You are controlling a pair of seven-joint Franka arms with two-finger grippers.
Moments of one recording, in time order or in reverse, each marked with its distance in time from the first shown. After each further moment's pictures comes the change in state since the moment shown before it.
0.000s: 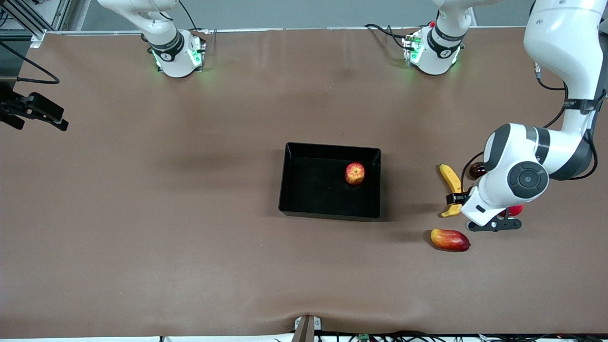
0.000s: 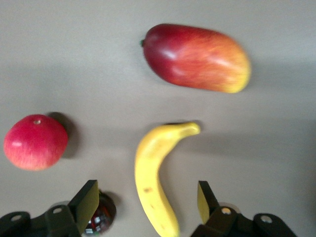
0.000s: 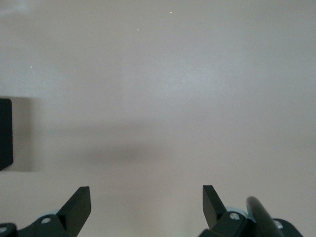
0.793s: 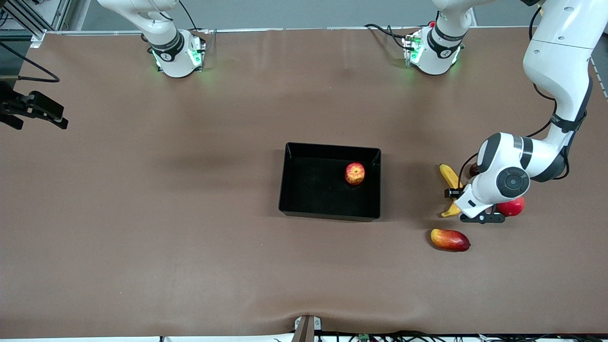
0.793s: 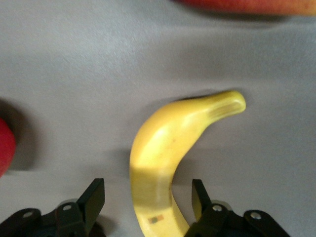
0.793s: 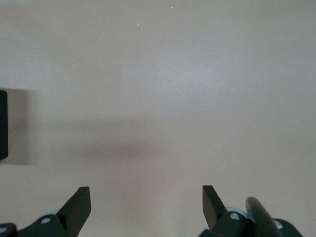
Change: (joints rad) left arm 0.077 0.072 -0.016 -0.144 0.028 0.137 0.051; right arm -0.001 0.002 -0.002 0.000 -0.006 -0.015 -0.018
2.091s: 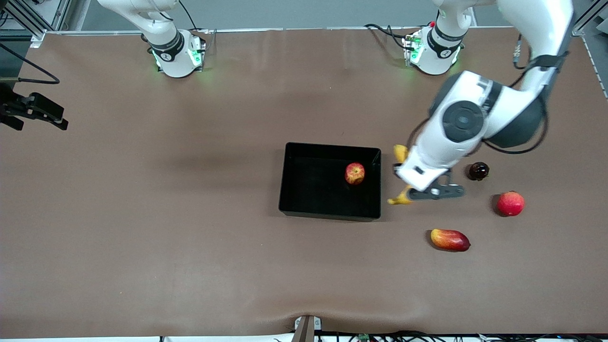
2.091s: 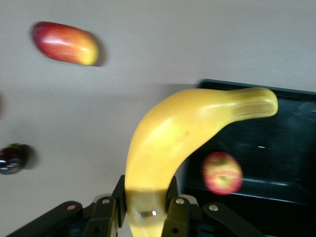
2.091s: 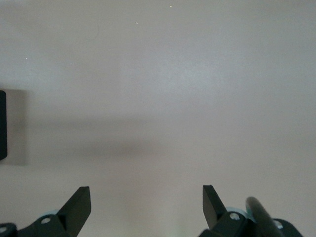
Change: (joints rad) left arm -0.211 -0.152 -0.278 0.303 -0.123 -0.360 -0.373; right arm -0.002 0.004 -0.002 0.000 0.000 0.000 0.000
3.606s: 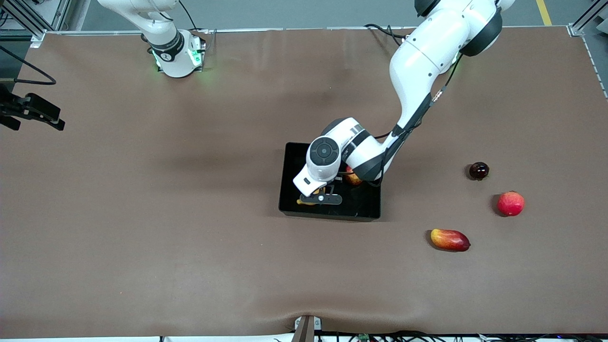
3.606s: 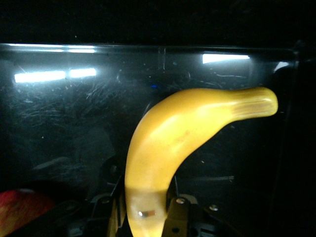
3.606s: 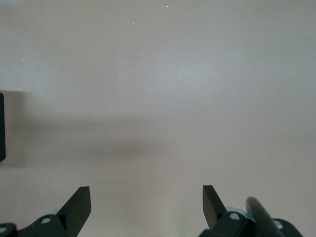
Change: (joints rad) left arm -0.493 0.468 0.250 0.226 0.000 0.286 -0.137; right arm -0.008 0.002 -0.005 0.000 0.000 0.001 0.000
